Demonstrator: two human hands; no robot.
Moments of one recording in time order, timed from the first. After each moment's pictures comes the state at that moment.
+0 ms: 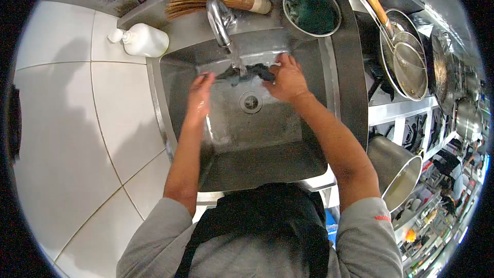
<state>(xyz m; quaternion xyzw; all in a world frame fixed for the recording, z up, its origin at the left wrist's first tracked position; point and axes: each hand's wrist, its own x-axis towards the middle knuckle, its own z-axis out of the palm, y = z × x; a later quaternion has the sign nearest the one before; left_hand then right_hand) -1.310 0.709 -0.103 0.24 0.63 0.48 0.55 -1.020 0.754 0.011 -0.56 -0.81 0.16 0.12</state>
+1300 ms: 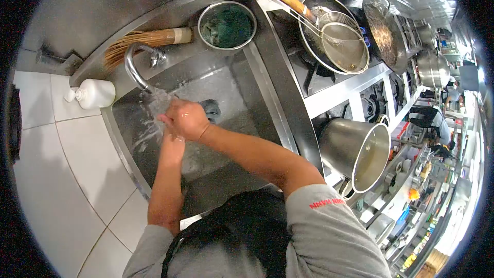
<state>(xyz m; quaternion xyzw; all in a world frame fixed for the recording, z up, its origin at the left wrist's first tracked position) -1.221 0.722 -0.109 -0.04 0.36 0.48 0.80 -1.114 0.736 -0.007 -0.54 -0.77 0.25 0.21</state>
